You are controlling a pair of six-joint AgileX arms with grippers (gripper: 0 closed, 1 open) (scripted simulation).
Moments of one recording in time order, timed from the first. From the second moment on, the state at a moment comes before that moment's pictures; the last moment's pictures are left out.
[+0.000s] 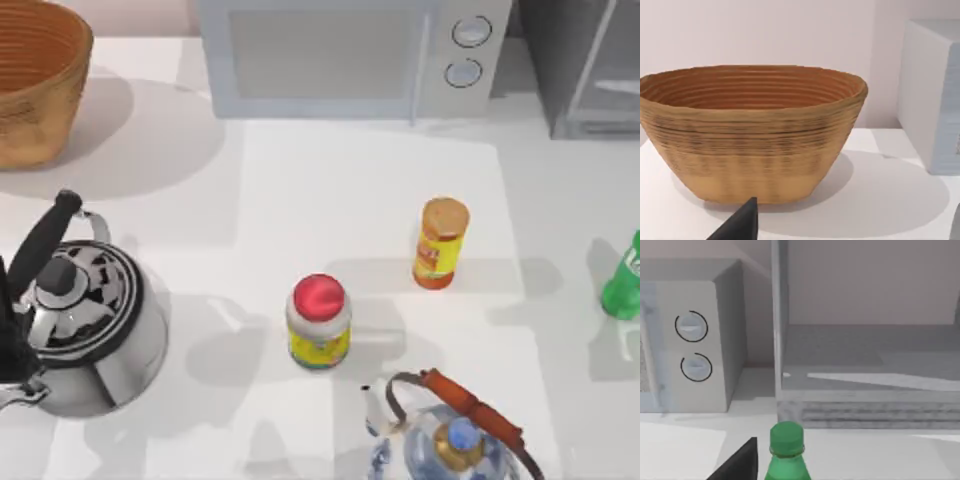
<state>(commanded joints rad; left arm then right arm) 0.00 0.00 0.00 0.00 0.00 0.00 0.00 0.00 0.00 0.00 0.00 0.00</state>
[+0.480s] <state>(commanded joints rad) 0.00 0.00 0.00 0.00 0.00 0.00 -0.09 0.23 0.07 0.08 -0.20 -0.17</state>
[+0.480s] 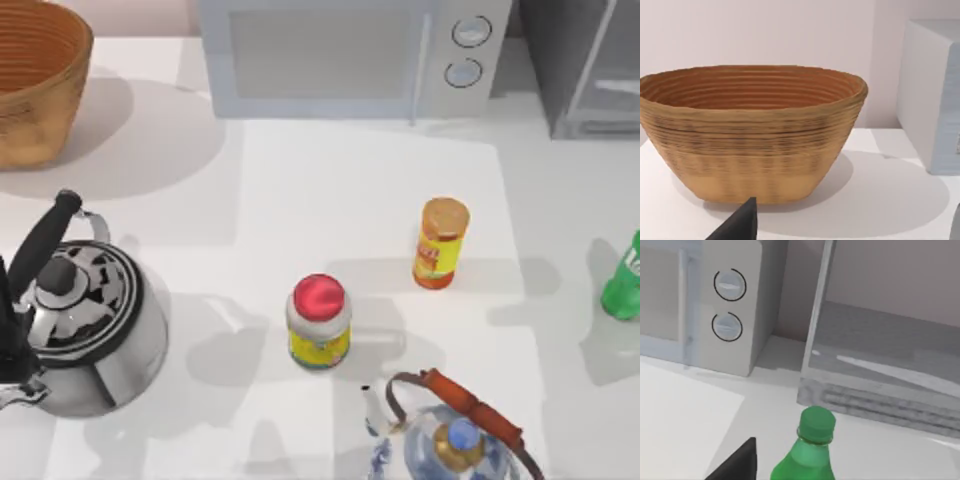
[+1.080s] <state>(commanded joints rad) 0.00 0.00 0.00 0.00 0.00 0.00 -0.39 1.21 0.31 0.33 -0.86 -0.60</state>
